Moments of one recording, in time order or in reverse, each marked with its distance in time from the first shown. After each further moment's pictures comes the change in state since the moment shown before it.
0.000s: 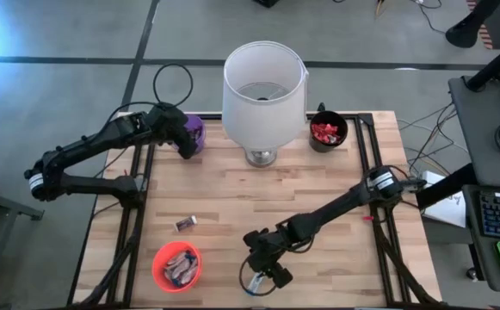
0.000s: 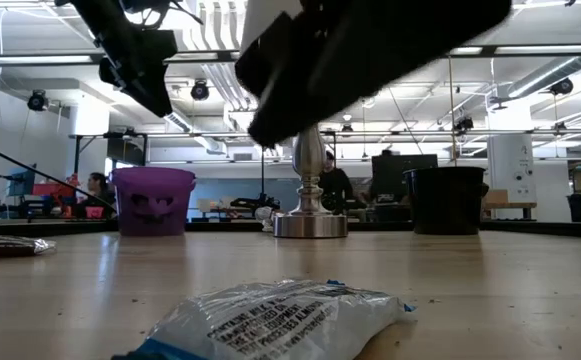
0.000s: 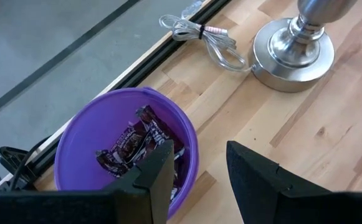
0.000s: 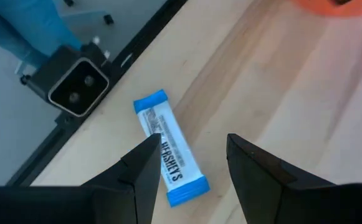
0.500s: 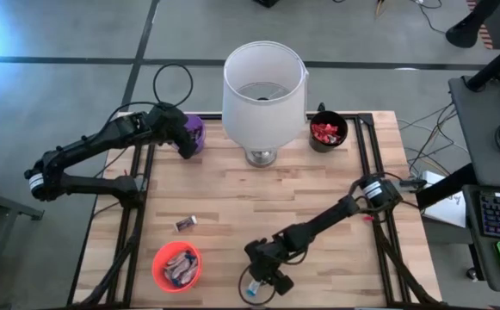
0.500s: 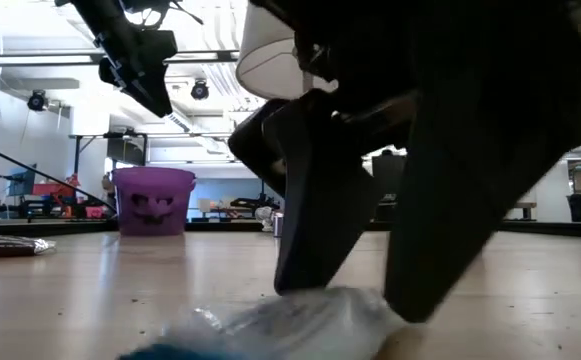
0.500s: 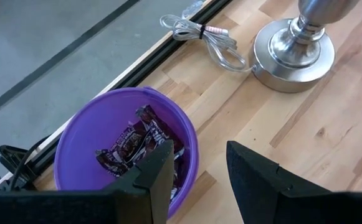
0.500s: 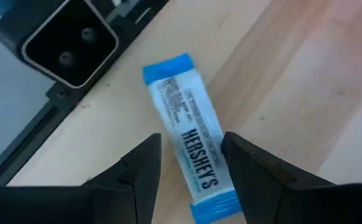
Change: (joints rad) left arm 0.000 0.000 0.000 0.000 -0.002 -0.007; right arm 0.036 0.126 0.007 0.048 -0.037 0.001
